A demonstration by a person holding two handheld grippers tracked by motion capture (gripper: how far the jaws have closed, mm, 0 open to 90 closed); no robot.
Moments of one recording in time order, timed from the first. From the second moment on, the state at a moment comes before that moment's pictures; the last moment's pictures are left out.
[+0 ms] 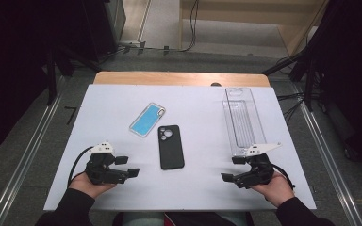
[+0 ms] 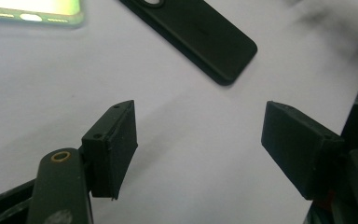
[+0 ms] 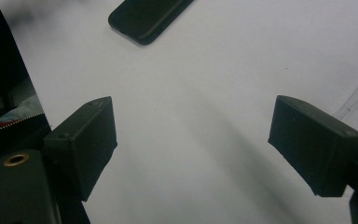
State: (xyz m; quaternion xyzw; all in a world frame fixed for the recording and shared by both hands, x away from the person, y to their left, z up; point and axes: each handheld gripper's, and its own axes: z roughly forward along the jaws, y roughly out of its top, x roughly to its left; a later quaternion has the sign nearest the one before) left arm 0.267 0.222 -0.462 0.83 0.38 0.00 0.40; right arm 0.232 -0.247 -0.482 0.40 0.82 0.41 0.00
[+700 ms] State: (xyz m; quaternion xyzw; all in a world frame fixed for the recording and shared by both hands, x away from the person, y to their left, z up) left arm 0.285 0.228 -0.460 0.82 0.41 0.02 0.40; right arm 0.231 -0.248 -0.481 0.40 0.82 0.41 0.00
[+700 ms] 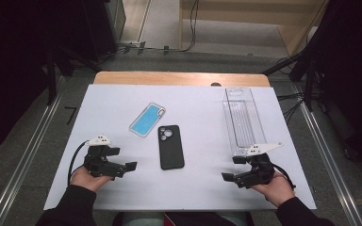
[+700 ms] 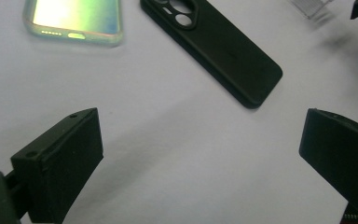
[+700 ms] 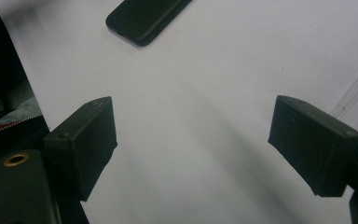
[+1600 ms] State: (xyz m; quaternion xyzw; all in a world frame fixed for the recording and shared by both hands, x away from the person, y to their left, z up) left arm 0.321 0.211 -0.447 0.82 0.40 0.04 0.40; right arm 0.231 -0.248 -0.481 0.40 0.82 0.41 0.00
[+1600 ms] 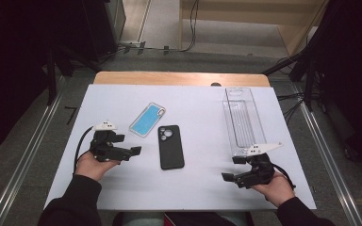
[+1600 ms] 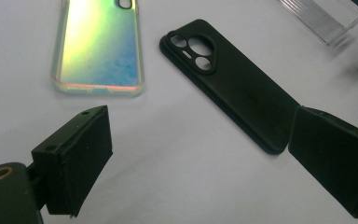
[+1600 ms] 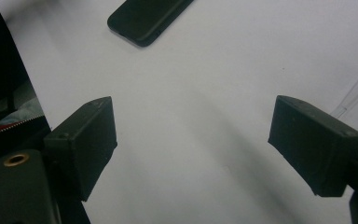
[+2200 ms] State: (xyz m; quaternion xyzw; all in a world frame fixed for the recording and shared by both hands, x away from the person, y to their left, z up) left arm 0.359 0.199 -0.444 0.83 0.40 0.06 0.38; right arm 0.232 -0.248 -0.481 0.40 0.82 0.42 0.00
